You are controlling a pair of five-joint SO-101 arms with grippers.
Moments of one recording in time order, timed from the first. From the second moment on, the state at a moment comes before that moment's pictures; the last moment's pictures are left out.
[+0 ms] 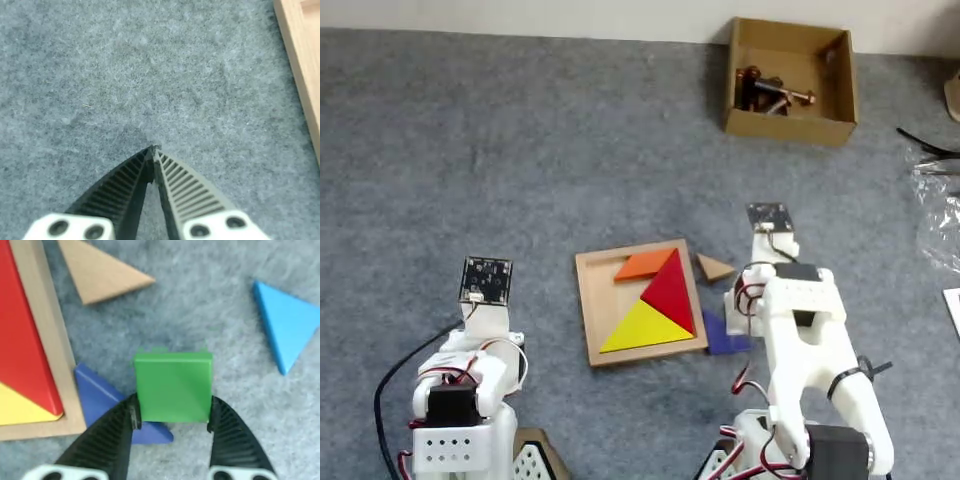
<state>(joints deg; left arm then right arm) -8.8 -103.1 96.0 74.9 -0.6 -2.0 -22.7 55.8 56.5 9.0</state>
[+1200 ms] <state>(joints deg) -8.8 -103.1 96.0 74.9 -0.6 -16.5 -22.7 37.4 72.0 9.0</state>
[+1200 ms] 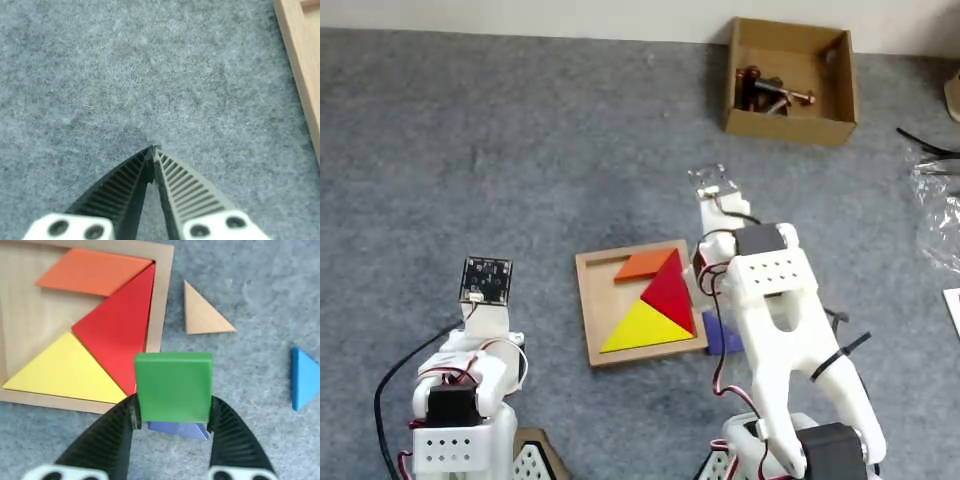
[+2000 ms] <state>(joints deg) -8.8 -103.1 96.0 74.9 -0.6 -7.3 -22.7 43.1 54.5 9.0</state>
